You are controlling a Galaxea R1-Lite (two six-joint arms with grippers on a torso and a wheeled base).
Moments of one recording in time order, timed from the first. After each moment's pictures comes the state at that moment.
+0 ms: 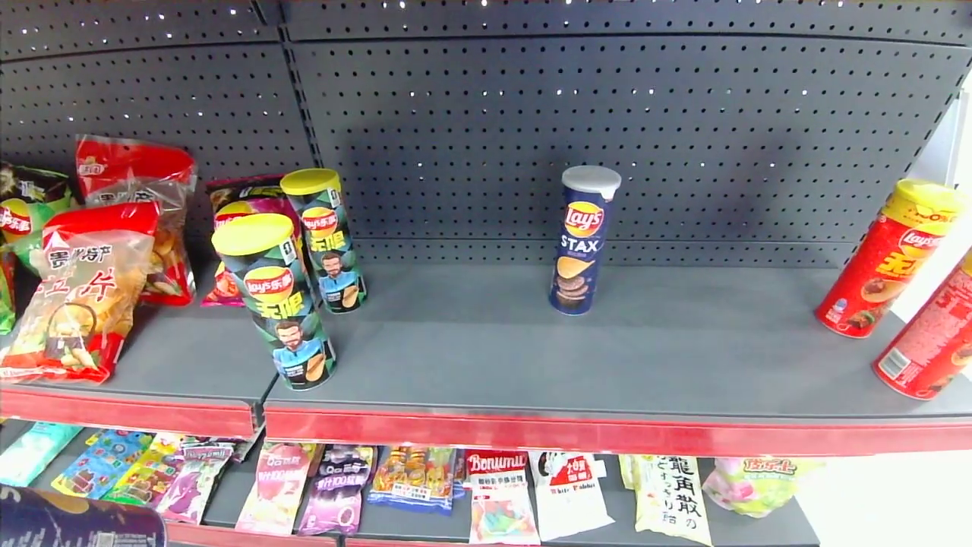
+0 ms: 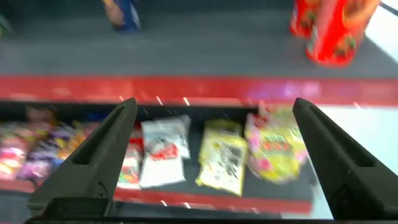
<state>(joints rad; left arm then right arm) -0.08 0.28 -0.45 0.17 -0.15 0.11 0.00 0.02 -0.06 0.00 0.08 0.06</state>
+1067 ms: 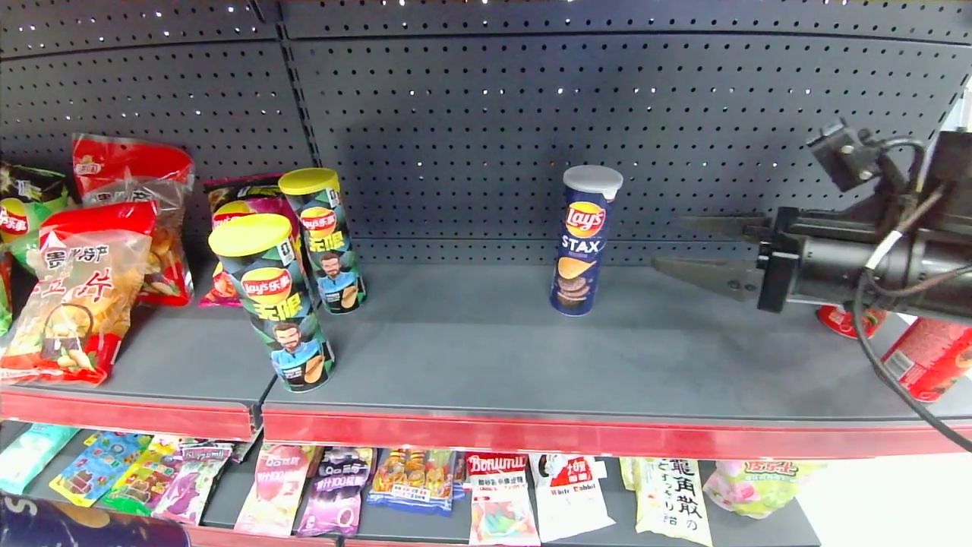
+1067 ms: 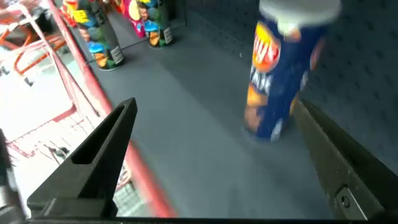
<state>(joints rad) -0.09 0.28 -0.45 0.17 -0.19 0.04 0.20 1.56 -0.89 -0.50 0.70 -0.15</state>
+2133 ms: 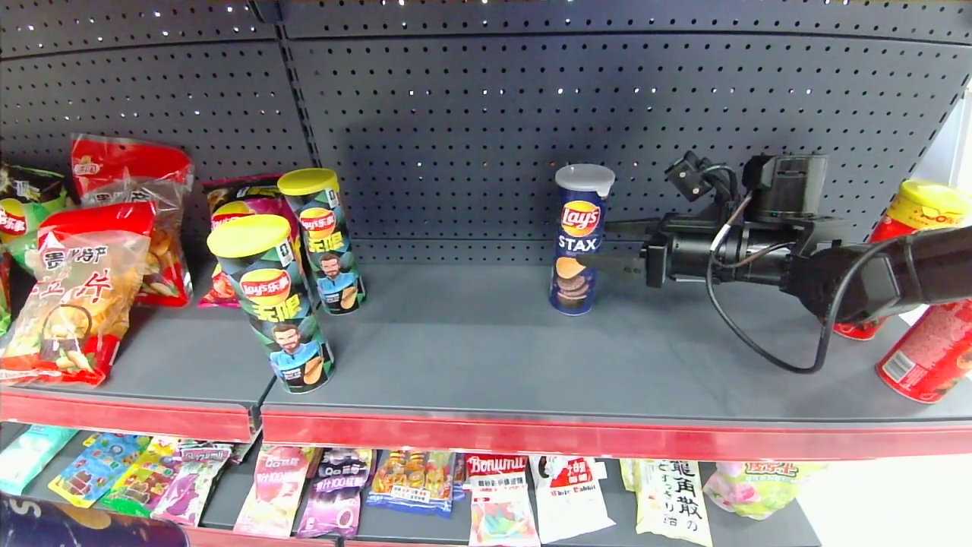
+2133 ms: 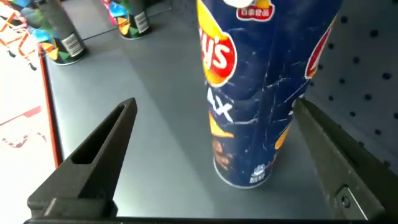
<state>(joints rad) -0.09 0.28 -0.44 0.17 -0.19 0.06 0.22 1.96 -1.21 -0.52 0.74 -0.19</state>
